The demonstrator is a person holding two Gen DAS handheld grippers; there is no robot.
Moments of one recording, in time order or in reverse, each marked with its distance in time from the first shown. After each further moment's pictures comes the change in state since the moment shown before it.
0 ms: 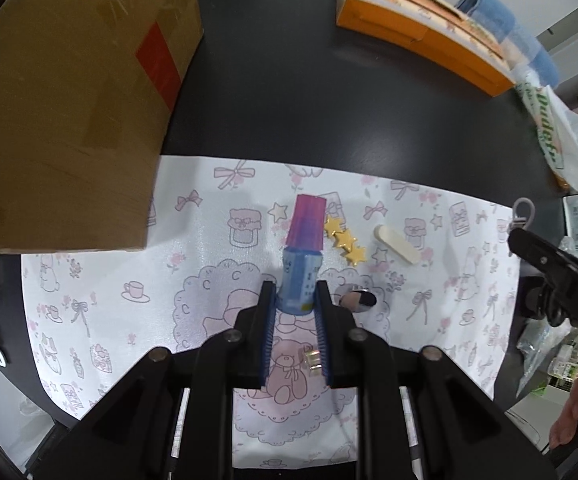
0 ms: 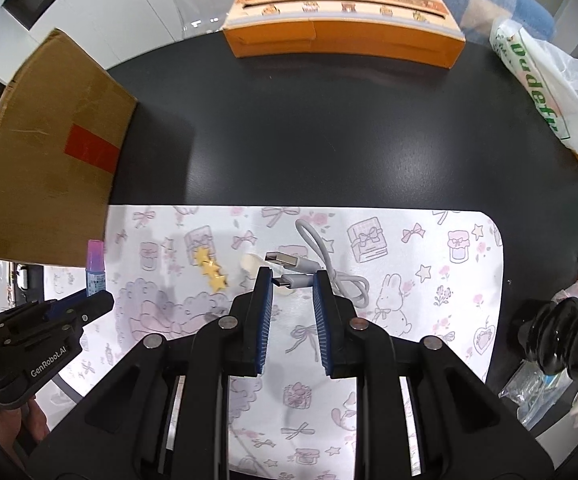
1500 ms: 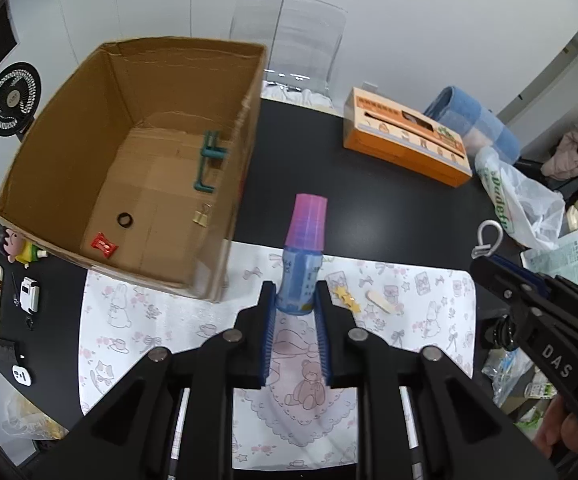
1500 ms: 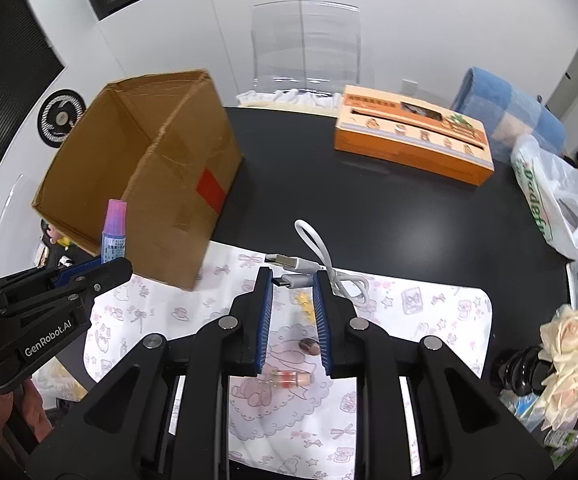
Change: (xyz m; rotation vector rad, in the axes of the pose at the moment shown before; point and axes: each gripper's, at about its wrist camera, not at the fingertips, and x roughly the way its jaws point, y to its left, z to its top) left arm -0.136 0.062 -0.005 -0.057 -0.278 -0.066; right arm -0.118 0.141 0.005 -0.208 -0.200 0.008
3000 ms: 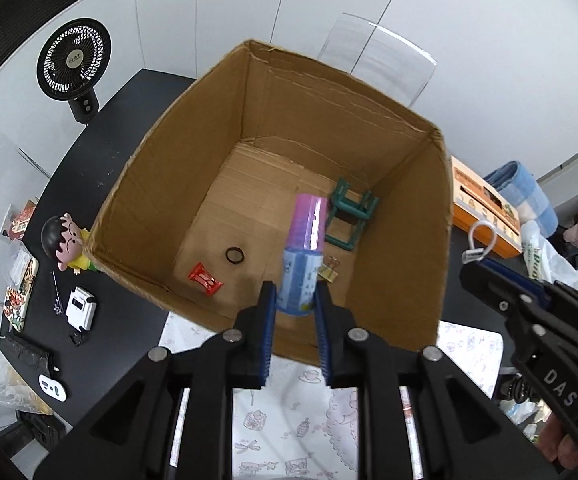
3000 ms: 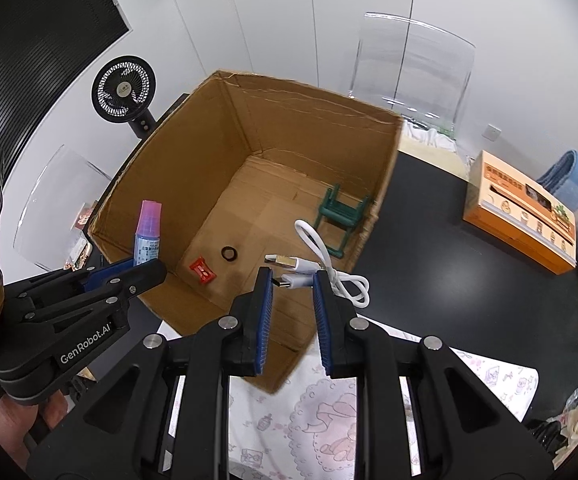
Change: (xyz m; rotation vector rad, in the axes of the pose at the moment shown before) left arm -0.008 0.175 0.062 -0.192 -0.034 0.052; right arm 0.060 0.186 0.087 -0.190 0.028 0.120
